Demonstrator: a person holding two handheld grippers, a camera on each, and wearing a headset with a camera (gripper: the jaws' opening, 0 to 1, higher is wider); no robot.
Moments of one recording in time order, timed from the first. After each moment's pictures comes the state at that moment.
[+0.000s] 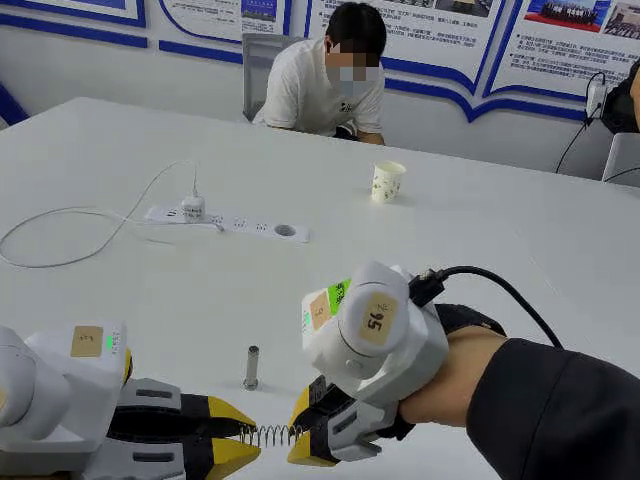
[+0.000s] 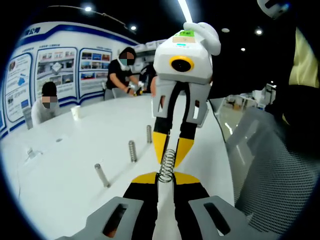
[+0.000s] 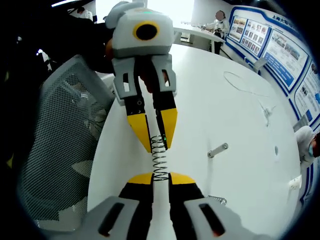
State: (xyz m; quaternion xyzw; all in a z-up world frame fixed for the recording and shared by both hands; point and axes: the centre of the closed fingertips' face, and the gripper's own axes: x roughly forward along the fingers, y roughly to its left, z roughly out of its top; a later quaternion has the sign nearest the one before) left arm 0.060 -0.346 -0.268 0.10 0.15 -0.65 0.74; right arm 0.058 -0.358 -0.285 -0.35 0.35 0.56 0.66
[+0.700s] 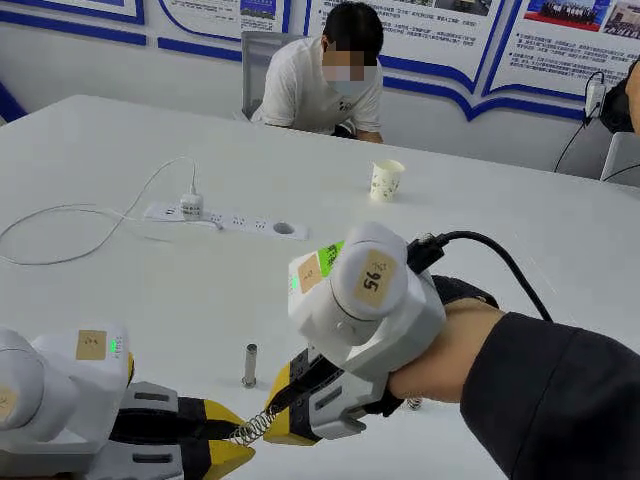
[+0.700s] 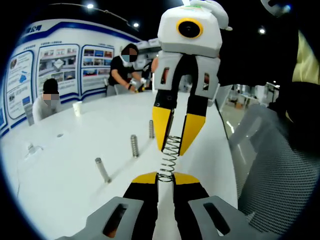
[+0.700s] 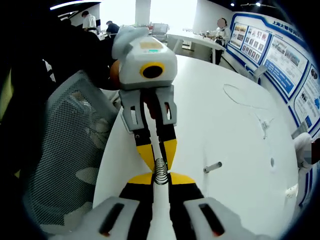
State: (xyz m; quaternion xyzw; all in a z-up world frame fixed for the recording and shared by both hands) left arm 0.062 -0.345 -0.277 0.11 0.16 -0.64 0.74; right arm 0.058 -0.334 -0.254 -0.34 0.32 0.58 0.67
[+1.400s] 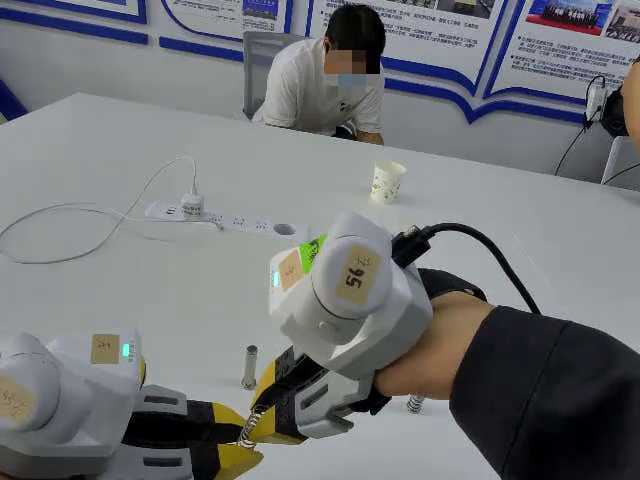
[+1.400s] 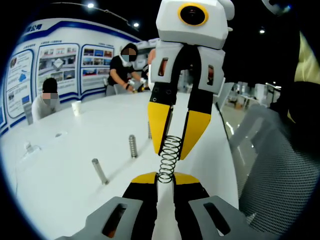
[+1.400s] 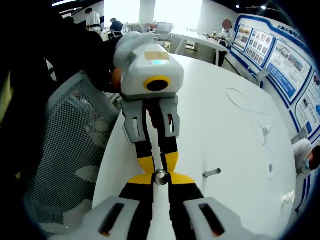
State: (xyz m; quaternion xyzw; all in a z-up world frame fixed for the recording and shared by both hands) left arm 0.063 -0.351 -0.280 0.10 0.16 -0.64 0.74; right arm 0.058 -0.326 -0.251 -0.36 0.32 0.58 0.66
